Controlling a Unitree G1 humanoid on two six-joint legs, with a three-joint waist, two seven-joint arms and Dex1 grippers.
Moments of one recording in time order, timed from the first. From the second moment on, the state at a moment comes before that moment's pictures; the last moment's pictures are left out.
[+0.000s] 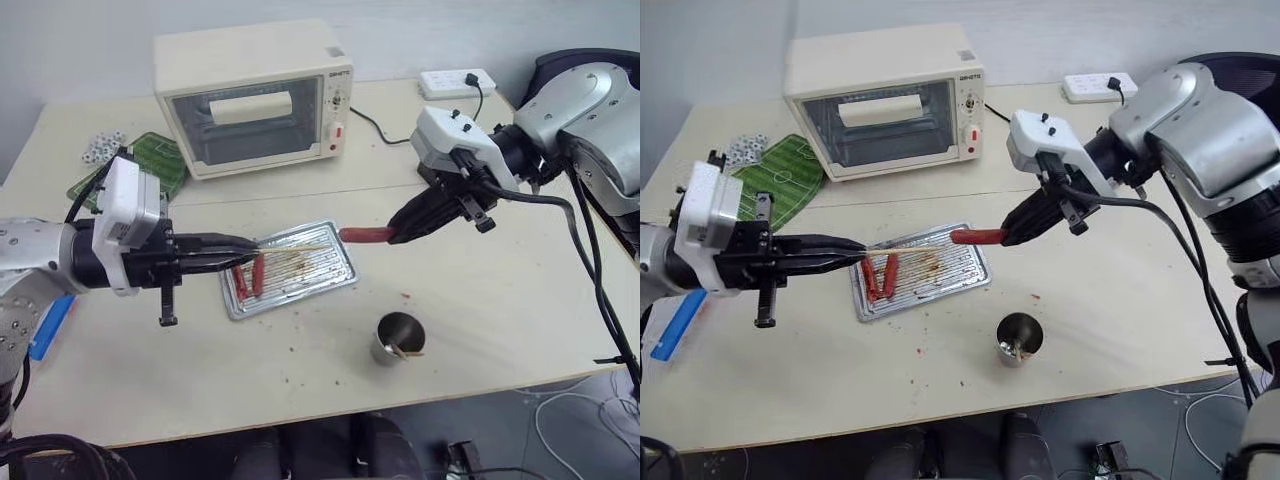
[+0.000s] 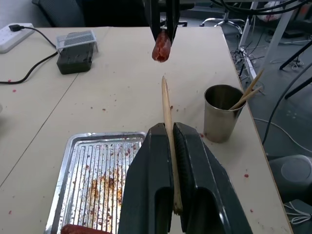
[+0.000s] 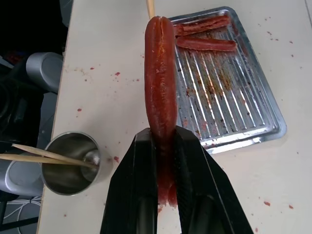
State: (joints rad) left arm -0.40 1.03 0.30 -0.47 -0.89 0.67 -0.98; right arm -1.39 -1.00 0.66 0.09 0.57 0.66 1.55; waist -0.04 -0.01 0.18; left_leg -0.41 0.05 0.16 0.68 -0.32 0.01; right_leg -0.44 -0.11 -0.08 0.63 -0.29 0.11
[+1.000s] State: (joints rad) left arm -0.46 1.00 0.25 -0.44 -0.87 0.67 -1.00; right arm -1.34 -1.02 0.62 0.06 0.56 0.71 1.55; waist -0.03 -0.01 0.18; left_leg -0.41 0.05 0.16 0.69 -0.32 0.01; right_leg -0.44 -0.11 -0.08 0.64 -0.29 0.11
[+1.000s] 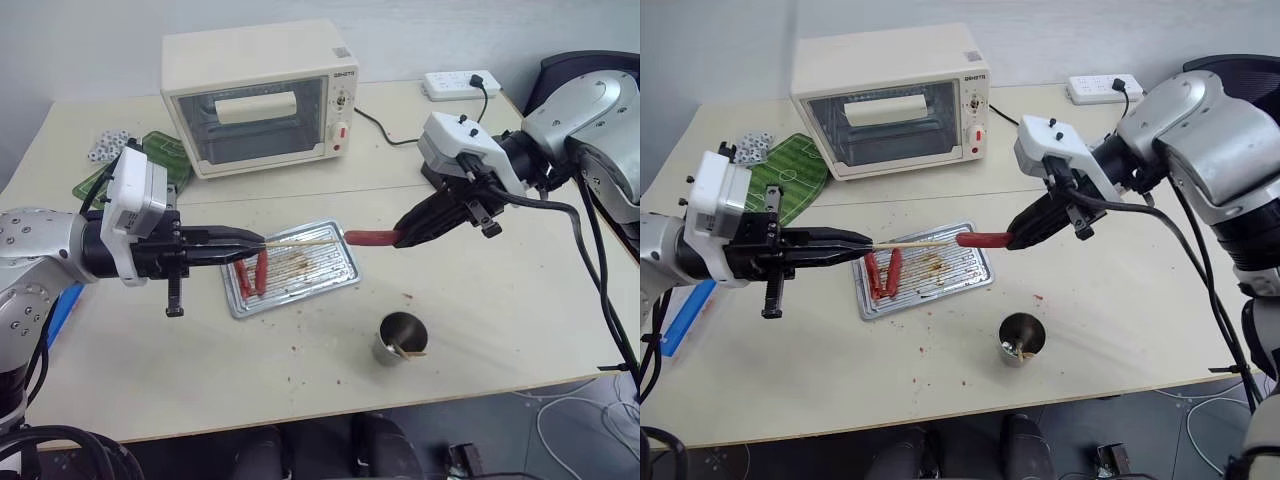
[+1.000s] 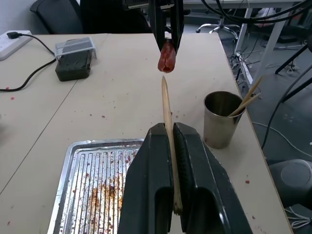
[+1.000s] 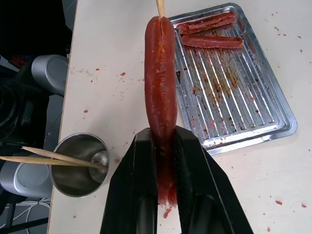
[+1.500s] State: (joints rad) left arm -0.48 1.00 0.23 -0.43 -0.86 0.67 -1.00; right arm -1.32 -0.97 0.61 0.09 0.50 0.71 1.55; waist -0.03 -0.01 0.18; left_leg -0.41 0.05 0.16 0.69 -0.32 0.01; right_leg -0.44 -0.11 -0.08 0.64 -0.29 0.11
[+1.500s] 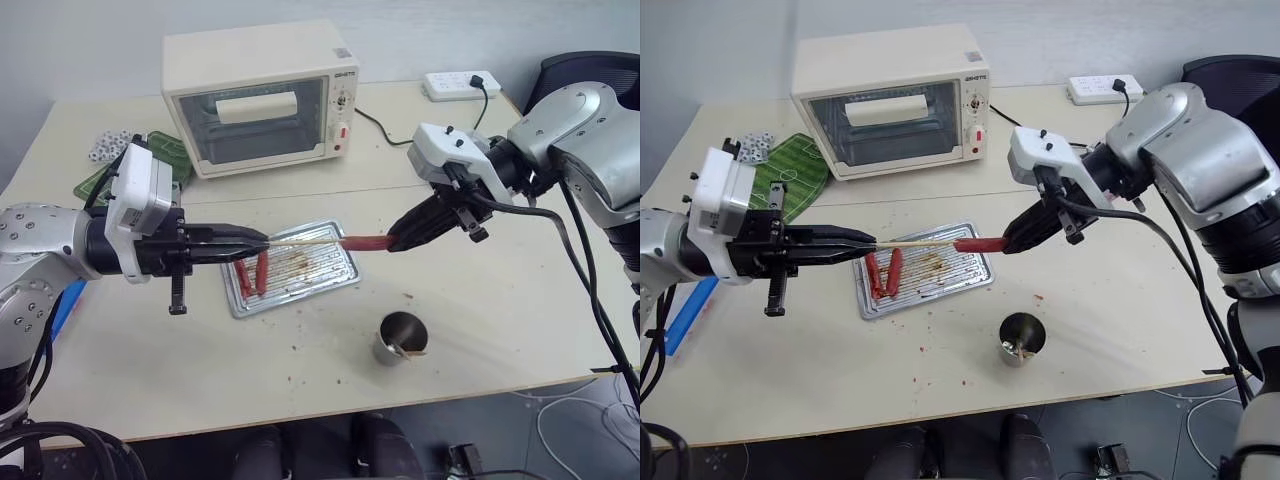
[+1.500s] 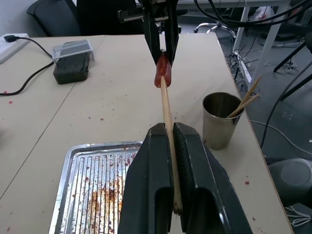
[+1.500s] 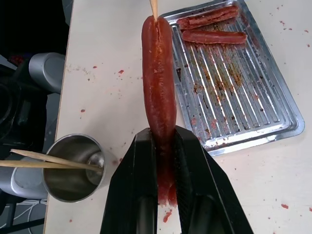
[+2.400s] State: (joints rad) left arm -0.51 0.98 0.21 -0.41 -0.81 0.65 -1.04; right arm -1.32 -0.98 0.58 0.07 0.51 0.74 1.55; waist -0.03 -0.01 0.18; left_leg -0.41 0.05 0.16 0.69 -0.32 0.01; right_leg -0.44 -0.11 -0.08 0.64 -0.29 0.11
